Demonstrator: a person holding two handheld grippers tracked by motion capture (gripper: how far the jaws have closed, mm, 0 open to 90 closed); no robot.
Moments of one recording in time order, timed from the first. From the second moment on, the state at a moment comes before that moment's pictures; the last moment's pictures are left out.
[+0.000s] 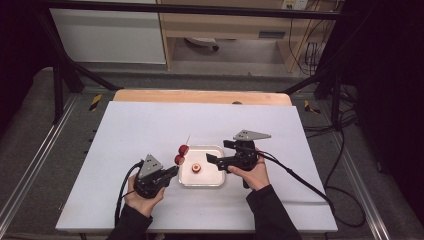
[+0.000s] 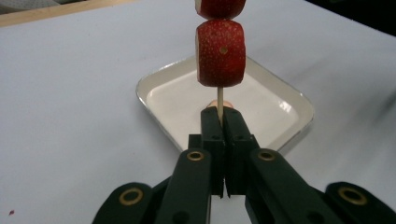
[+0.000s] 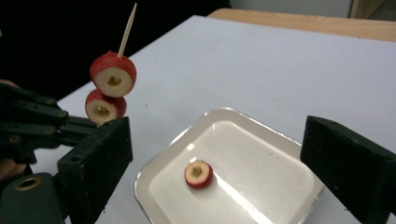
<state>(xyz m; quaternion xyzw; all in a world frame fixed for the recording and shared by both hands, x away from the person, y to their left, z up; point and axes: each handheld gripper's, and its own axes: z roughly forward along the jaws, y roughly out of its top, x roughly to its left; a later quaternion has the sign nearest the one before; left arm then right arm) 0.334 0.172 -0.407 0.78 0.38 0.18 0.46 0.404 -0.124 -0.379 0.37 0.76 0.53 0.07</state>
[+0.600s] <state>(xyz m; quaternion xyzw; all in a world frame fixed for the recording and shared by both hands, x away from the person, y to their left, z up) 0.325 0.208 -0.416 0.80 0.38 0.17 0.44 0.410 -0.104 -0.382 0.32 0.87 0.37 0.06</state>
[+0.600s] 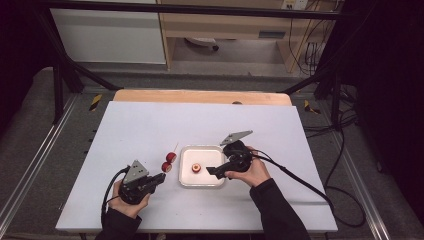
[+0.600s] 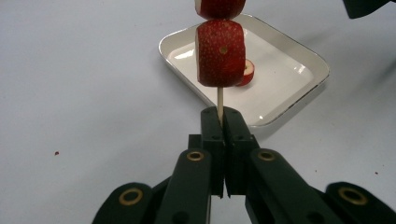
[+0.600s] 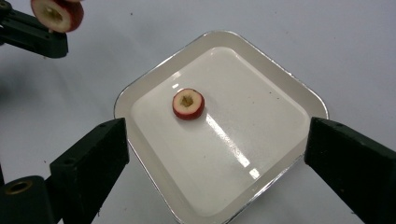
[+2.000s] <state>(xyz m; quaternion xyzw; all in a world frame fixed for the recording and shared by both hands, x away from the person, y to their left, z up) 0.326 0.215 -0.416 0.79 0.38 0.17 0.44 0.444 -0.019 -0.419 0.42 0.88 0.24 0.01</state>
